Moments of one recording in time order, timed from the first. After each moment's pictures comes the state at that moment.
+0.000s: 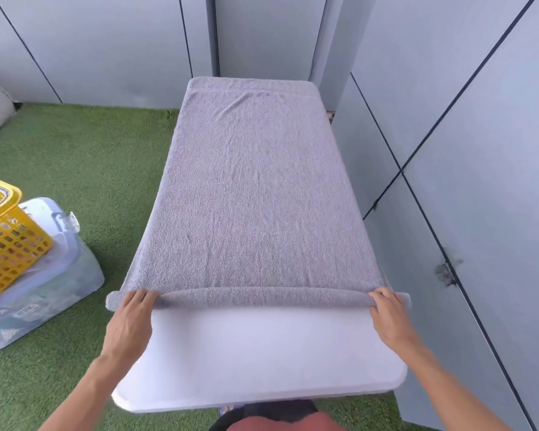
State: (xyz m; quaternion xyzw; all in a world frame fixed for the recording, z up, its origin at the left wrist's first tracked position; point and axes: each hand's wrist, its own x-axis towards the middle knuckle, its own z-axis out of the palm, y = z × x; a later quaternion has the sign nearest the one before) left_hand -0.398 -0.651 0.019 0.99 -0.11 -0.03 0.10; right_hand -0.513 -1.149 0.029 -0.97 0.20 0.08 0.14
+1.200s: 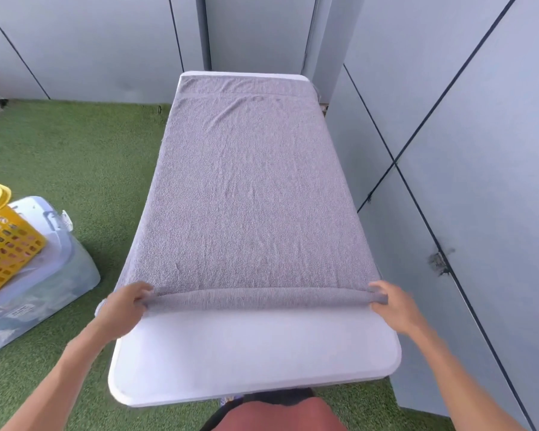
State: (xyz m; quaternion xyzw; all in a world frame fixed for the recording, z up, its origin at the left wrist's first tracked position) left_hand -0.366 -0.644 0.037 0.94 0.00 -0.22 0.26; right_hand -0.521 -1.162 0.055 -0.91 0.26 0.12 0.29
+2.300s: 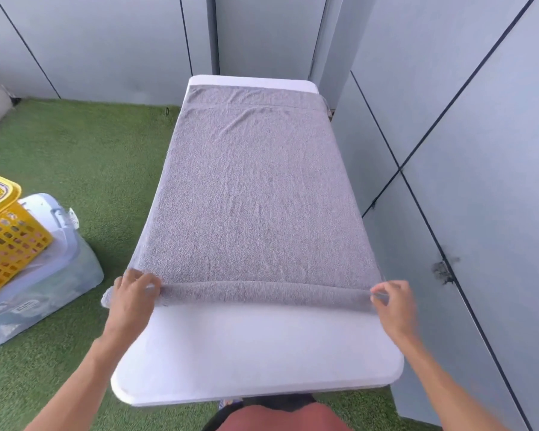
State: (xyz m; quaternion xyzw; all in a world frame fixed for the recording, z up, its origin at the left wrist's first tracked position) left_hand -0.376 -0.664 0.046 0.97 -0.01 -0.02 0.22; right_hand -0.519 -1.147 0.044 -0.92 0.29 -0.05 0.25
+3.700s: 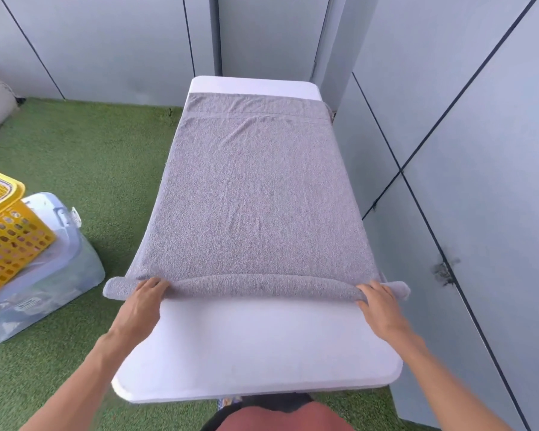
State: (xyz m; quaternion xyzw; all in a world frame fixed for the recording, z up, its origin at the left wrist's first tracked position) left_hand -0.382 -0.662 0.025 0.98 -0.15 -0.07 0.14; right_hand -0.505 -1.140 0.039 -0.98 0.16 0.09 0.10
